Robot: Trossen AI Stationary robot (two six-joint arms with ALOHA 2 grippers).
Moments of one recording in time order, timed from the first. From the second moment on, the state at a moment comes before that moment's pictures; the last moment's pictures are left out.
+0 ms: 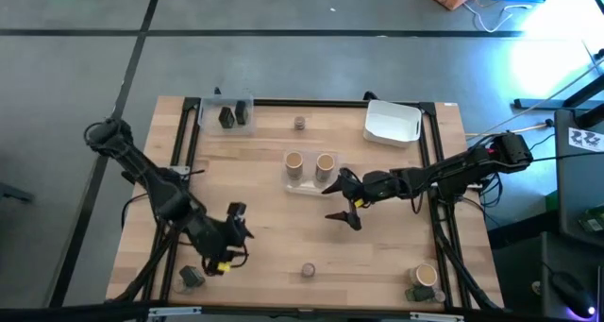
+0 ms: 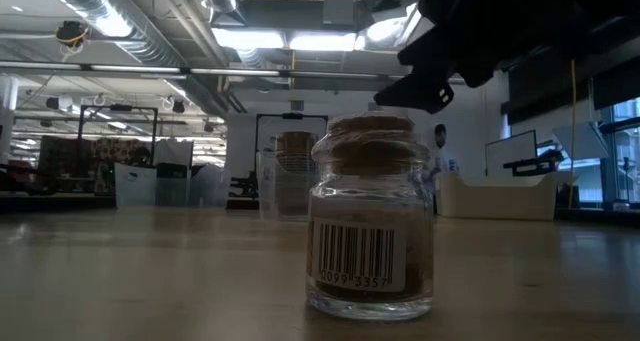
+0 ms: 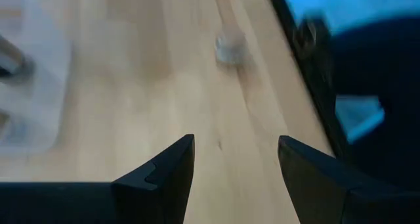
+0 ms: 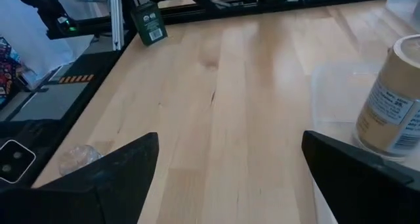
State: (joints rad) left arm -0.72 1.33 1.08 -0.64 -0.32 -0.40; right arm 0.18 1.41 0.61 0.42 -0.02 0.18
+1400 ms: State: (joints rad) left arm -1.18 1.54 1.12 -0.94 -0.13 -0.72; right arm 0.18 1.41 0.61 0.42 0.15 0.18
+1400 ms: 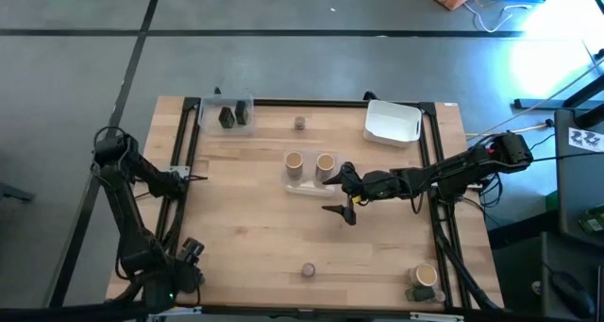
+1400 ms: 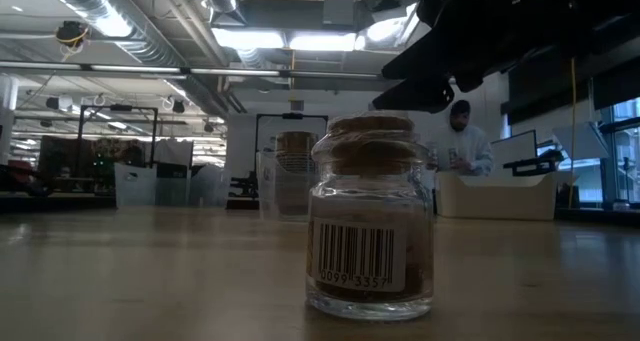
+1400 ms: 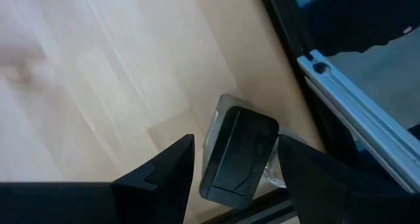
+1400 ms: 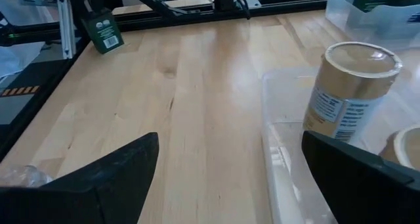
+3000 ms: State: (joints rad) left arm -0.86 1.57 1.12 -1.06 -0.14 -1.09; right arm 0.18 1.41 0.61 0.42 0.15 0.18
